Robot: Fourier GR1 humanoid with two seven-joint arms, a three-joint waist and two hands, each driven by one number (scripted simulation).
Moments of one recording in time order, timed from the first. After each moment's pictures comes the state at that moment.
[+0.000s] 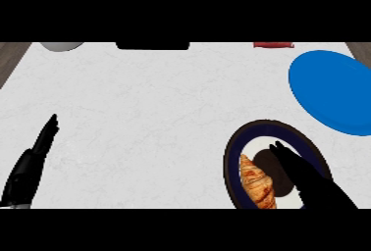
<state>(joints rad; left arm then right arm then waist) 0.08 0.52 -0.15 -1.48 0.06 0.24 -0.15 0.09 -0.58 0.50 -2.23 0.47 0.13 0.79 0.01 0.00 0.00</state>
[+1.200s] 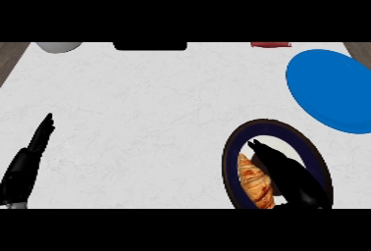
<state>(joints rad) 0.08 0.42 0.00 -1.47 -0.05 0.12 -0.14 0.01 -0.38 0.43 -1.87 0.57 0.36 0.61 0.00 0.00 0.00</state>
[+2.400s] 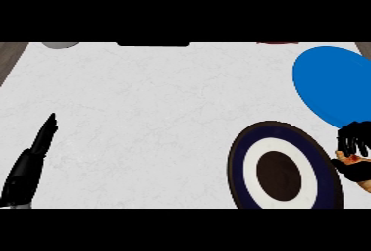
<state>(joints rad) 0.10 0.34 0.06 -1.53 -0.13 0.06 -0.14 -0.10 -0.68 0.01 -1.48 0.56 0.41 0.08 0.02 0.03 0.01</state>
